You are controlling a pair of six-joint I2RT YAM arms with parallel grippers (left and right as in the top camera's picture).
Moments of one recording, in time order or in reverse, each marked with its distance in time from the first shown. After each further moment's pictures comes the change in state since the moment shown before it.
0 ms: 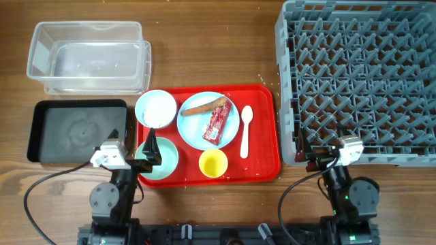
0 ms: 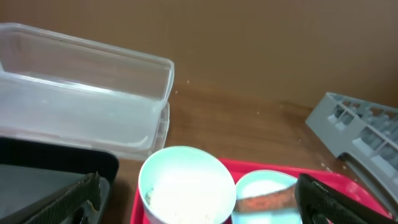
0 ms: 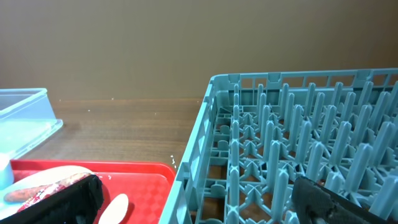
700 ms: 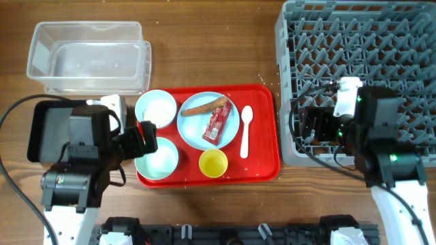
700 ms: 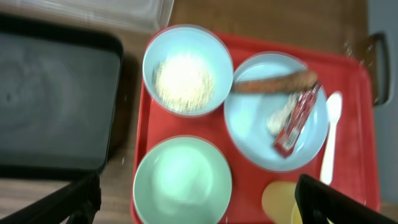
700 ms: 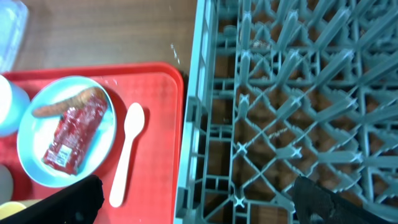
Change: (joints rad) left arm 0.000 0.866 0.920 -0.908 0.084 0.000; right arm 0.000 0.927 0.922 -0.831 -0.035 0.000
